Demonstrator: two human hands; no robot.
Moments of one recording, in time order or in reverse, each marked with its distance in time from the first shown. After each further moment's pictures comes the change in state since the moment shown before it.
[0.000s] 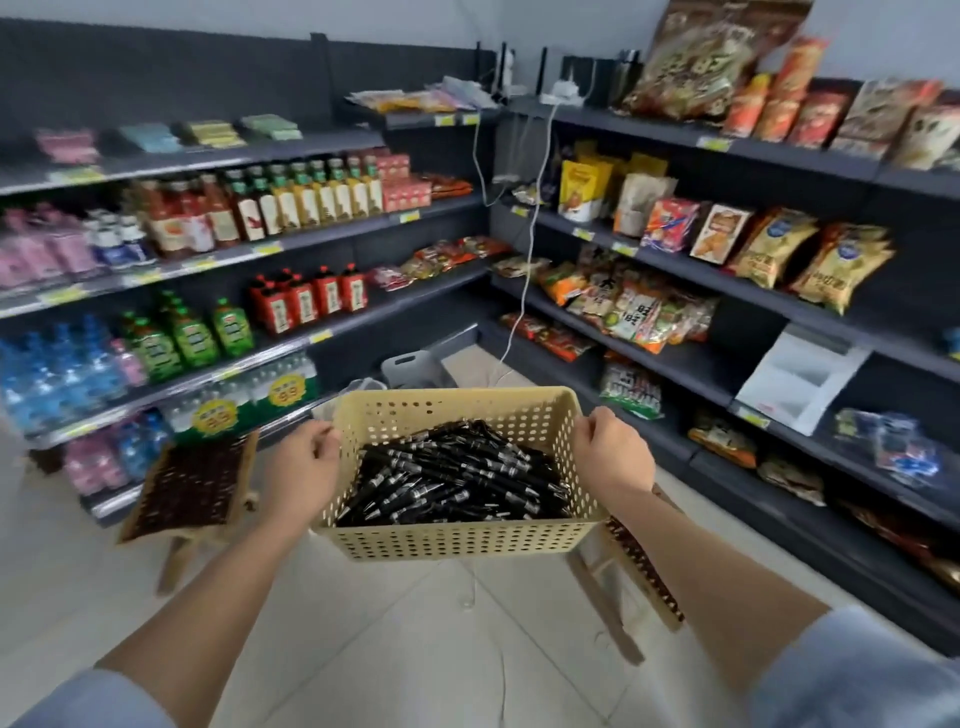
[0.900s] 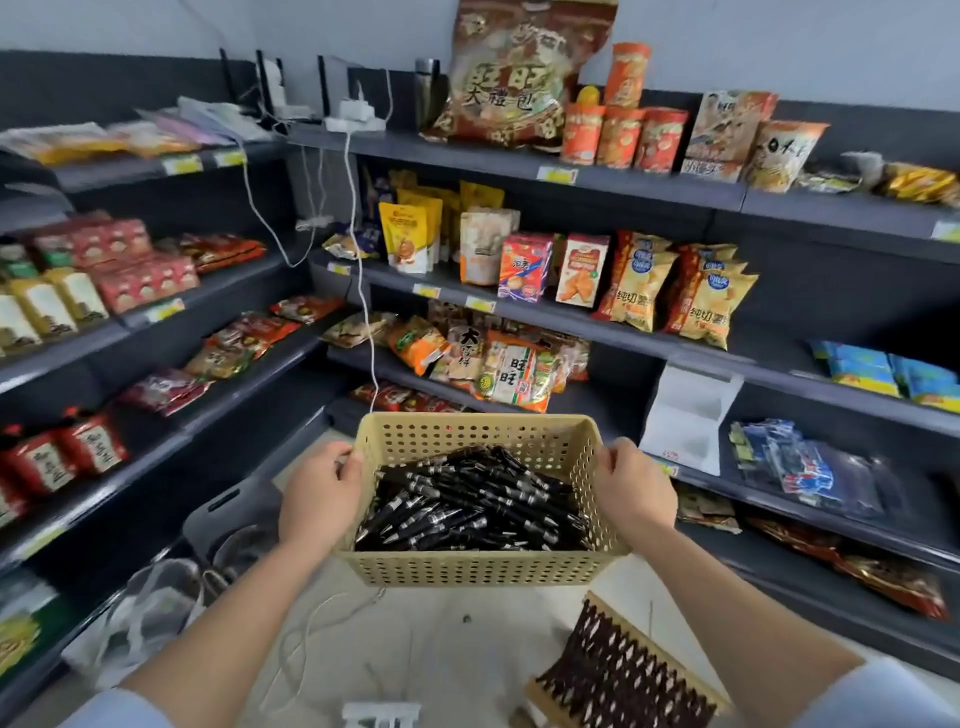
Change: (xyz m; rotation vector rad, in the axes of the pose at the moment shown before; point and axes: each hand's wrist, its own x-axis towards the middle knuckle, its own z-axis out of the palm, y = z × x) left_hand 0.339 0.245 0.332 -0.083 -0.311 0.278; right_hand 0.395 0.146 0.010 -0.084 0.198 0.419
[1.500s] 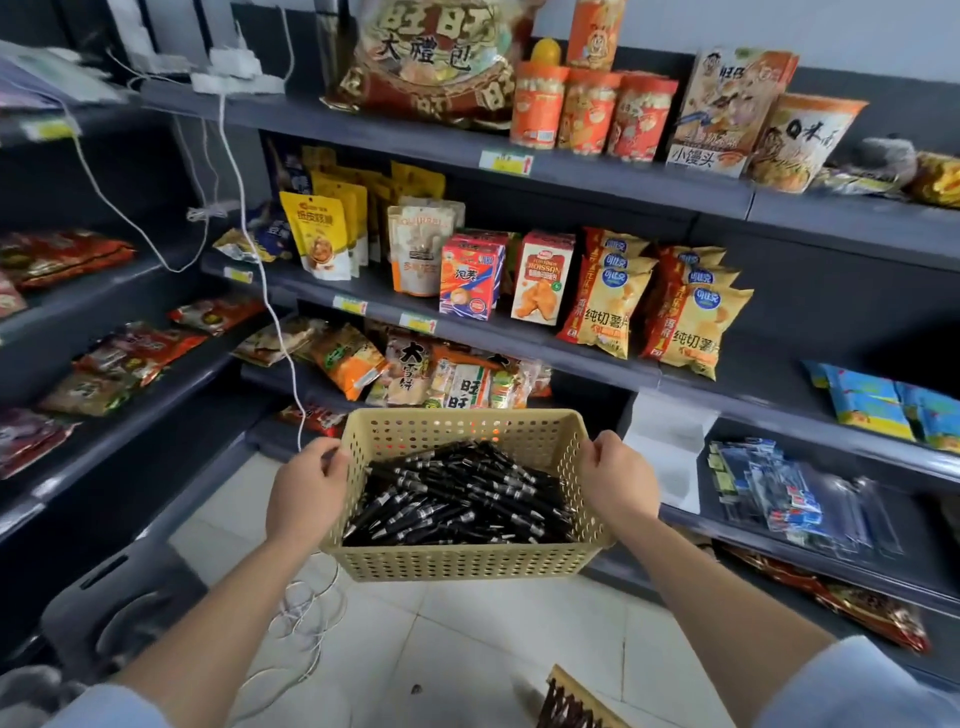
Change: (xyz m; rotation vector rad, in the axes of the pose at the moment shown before) left_hand 0.204 0.057 0.170 -0.003 -0.094 0.030; right_hand 0.236 0.024 0.050 -0.035 -0.010 0.063
